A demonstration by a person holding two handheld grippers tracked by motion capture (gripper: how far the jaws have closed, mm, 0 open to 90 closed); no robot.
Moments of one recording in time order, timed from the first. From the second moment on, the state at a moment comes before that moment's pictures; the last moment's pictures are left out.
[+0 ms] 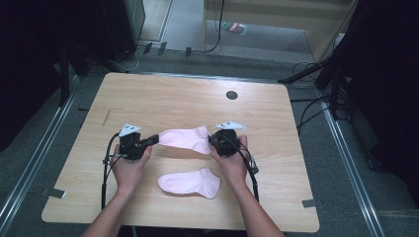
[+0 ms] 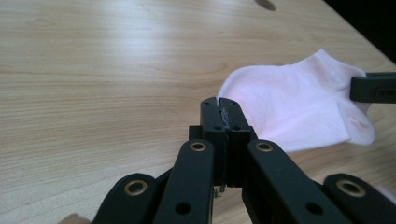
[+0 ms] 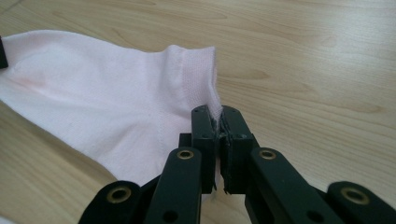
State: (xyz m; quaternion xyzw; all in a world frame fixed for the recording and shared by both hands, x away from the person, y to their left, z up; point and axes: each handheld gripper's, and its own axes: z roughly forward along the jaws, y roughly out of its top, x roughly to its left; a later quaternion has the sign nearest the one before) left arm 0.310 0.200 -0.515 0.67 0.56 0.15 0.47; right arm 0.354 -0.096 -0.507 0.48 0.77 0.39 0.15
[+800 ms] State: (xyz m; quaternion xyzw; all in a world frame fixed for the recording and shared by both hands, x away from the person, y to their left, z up) left arm 0.237 0.195 -0.504 0.67 0.53 0.13 0.51; right arm 0.286 -0.117 -0.489 0.48 0.77 0.41 0.13
